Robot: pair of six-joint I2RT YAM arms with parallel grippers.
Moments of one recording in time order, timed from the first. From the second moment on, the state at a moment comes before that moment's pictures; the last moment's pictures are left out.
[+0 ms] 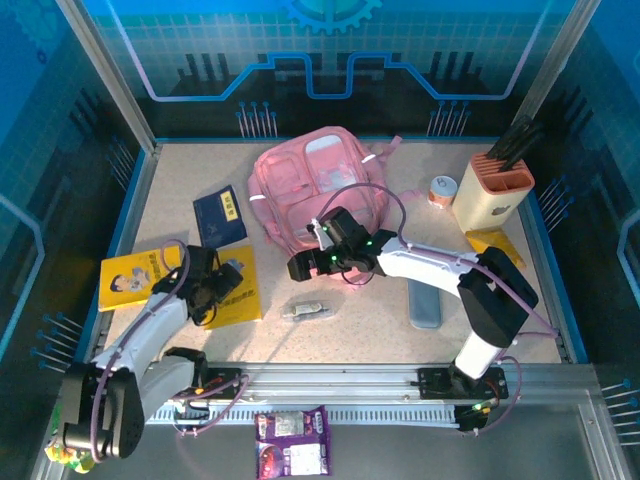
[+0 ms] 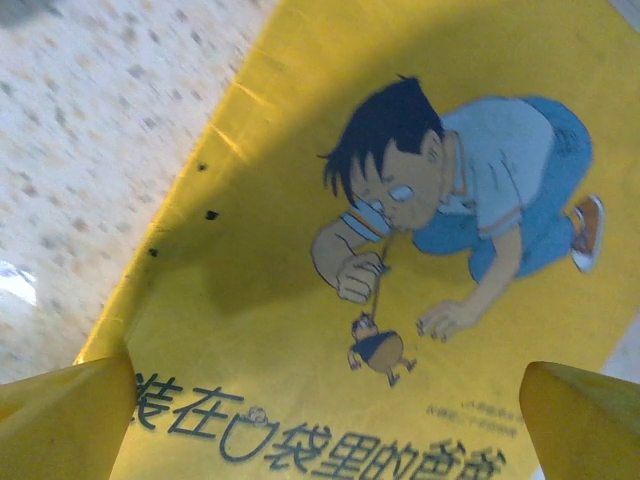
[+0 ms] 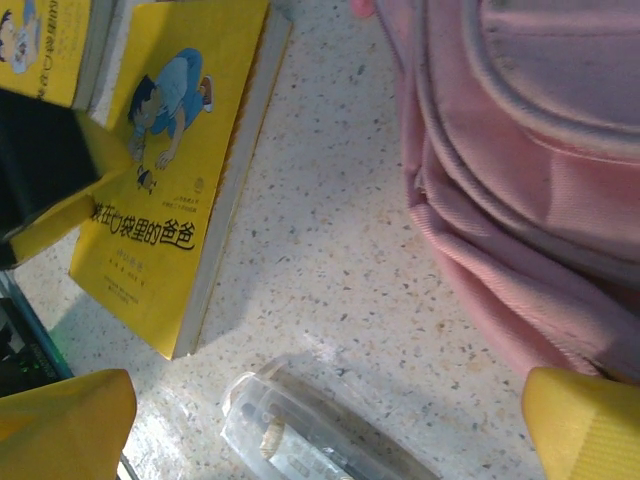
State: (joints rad) left arm -0.10 0.98 0.45 -0.60 -0.02 -0.97; right arm 0.80 1.69 1.11 -0.31 -0.28 0.50
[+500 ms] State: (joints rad) left arm 0.02 0.90 0.45 -0.71 0.00 -0.90; right arm 0.91 1.94 1.31 -0.34 -0.31 0.57
